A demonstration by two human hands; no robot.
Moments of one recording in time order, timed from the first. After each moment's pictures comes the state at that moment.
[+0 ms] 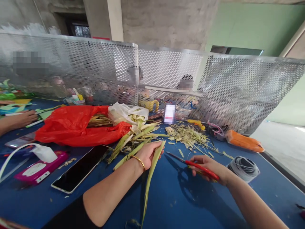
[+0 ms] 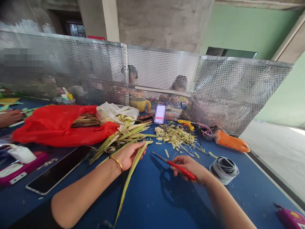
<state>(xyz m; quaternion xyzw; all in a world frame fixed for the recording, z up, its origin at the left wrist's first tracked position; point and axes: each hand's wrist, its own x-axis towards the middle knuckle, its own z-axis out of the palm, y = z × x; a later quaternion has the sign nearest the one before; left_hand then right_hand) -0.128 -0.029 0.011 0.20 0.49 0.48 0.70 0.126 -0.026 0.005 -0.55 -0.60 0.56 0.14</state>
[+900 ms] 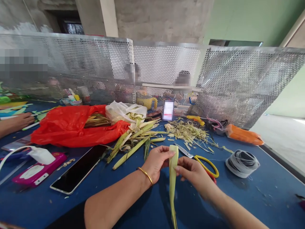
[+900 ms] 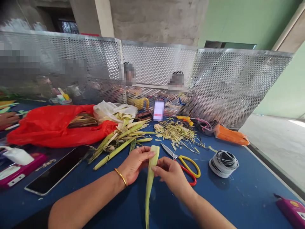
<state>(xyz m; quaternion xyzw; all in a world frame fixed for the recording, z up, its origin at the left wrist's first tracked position) -0.095 -0.061 -0.001 0.29 0.43 0.51 0.69 0.061 -0.075 -0.004 -0.48 -0.61 0.54 0.32</state>
